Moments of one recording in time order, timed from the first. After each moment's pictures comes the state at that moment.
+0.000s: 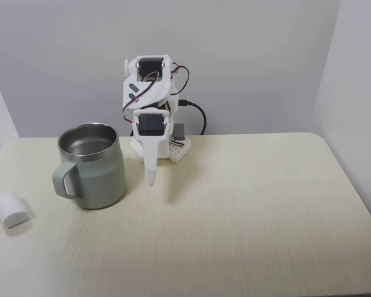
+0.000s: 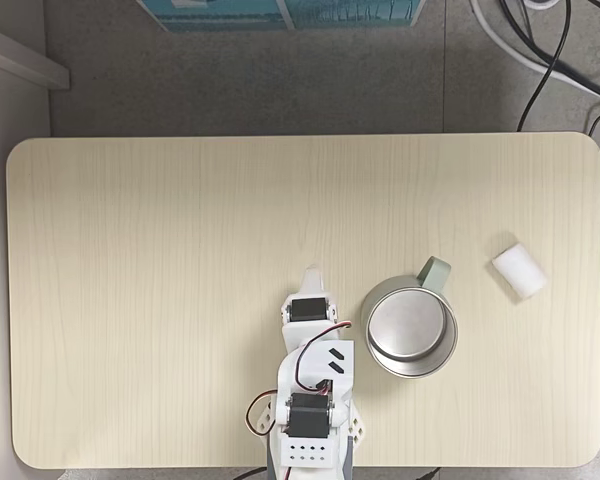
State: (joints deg) arm -0.6 -5.3 12.4 64.6 -6.7
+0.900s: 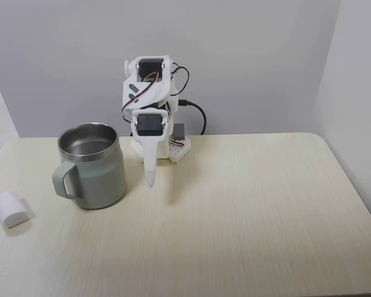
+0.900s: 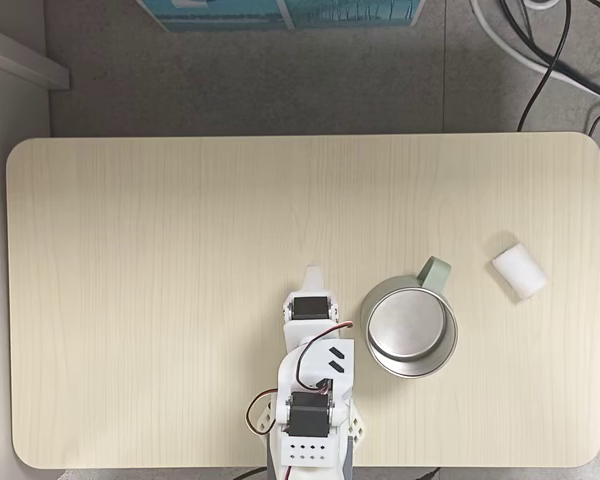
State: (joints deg) arm -0.5 -5.3 12.9 62.6 -3.8
